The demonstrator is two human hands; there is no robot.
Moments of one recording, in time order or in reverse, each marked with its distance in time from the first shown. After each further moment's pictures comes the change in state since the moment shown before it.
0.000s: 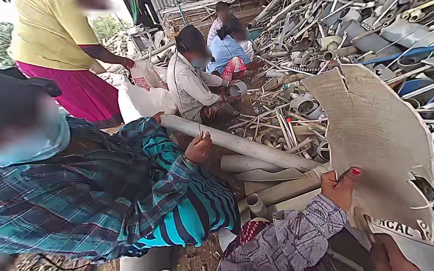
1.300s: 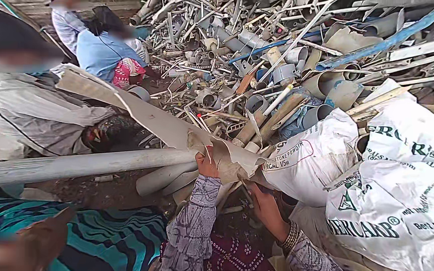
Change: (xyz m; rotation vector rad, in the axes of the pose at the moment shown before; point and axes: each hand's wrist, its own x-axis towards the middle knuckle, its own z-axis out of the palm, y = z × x) left_hand 0.029 -0.001 -0.014 -0.051 0.065 0.199; right_hand 0.001 -0.018 0.004 -0.023 -0.010 0.051
